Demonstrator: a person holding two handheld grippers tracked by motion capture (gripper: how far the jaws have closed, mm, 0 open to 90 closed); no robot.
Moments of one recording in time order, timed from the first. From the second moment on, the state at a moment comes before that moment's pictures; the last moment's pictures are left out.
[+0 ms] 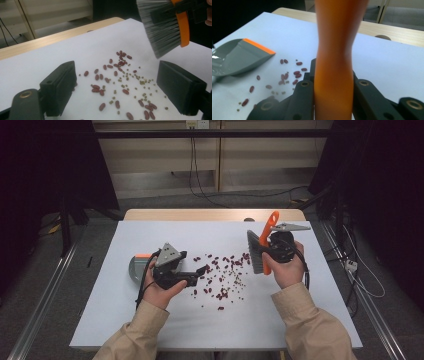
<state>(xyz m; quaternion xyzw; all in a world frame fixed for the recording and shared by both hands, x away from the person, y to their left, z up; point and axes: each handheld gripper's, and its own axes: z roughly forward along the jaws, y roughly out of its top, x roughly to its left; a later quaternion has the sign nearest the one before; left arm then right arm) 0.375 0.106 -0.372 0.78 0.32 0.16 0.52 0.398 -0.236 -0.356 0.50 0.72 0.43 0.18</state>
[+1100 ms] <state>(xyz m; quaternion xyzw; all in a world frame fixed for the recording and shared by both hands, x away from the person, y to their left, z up) 0.379 0.179 -0.402 0.76 0.35 0.15 0.52 0.418 -0.264 -0.394 0.55 0.76 0.31 0.15</state>
